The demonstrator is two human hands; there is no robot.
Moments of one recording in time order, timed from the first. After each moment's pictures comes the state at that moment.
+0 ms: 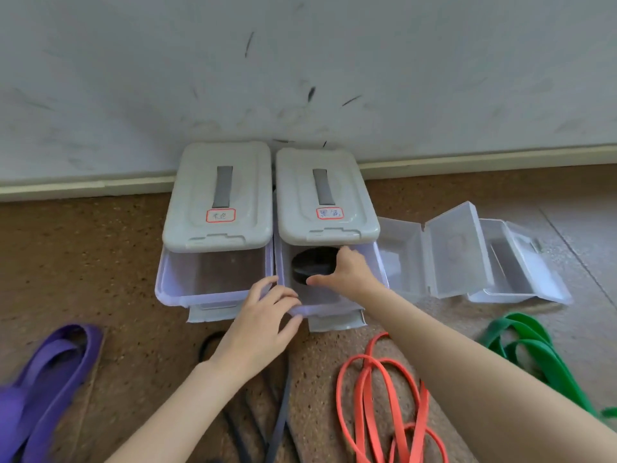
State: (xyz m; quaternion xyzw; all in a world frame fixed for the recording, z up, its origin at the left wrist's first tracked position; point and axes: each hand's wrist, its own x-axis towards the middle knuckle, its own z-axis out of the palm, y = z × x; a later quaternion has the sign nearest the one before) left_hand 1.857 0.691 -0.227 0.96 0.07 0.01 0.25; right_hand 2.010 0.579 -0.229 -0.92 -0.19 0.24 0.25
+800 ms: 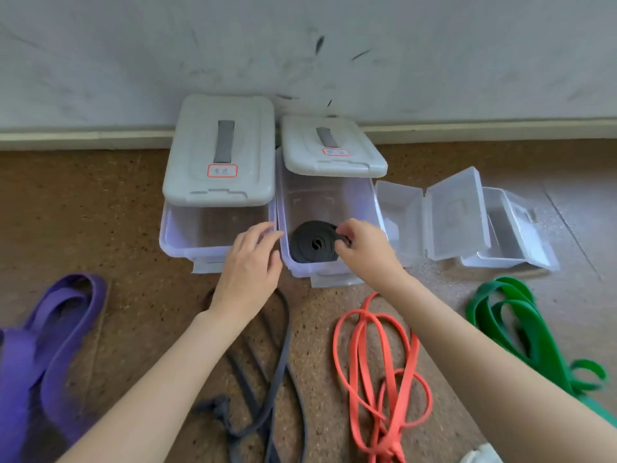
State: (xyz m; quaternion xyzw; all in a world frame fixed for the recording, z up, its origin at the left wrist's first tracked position) left_hand 1.851 0.696 -0.212 0.94 0.16 0.09 0.28; right_hand 1.973 0.552 -0.202 -0.93 -0.23 0.16 0.25
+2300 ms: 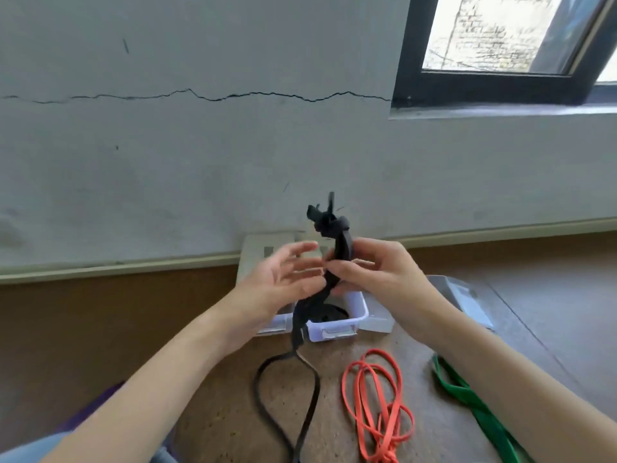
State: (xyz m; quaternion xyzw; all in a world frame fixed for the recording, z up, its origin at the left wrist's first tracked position) left_hand 1.700 0.645 0.098 0.69 0.01 0.00 0.72; right_hand 1.781 0.484 0.110 -0.68 -0.32 0.19 0.63
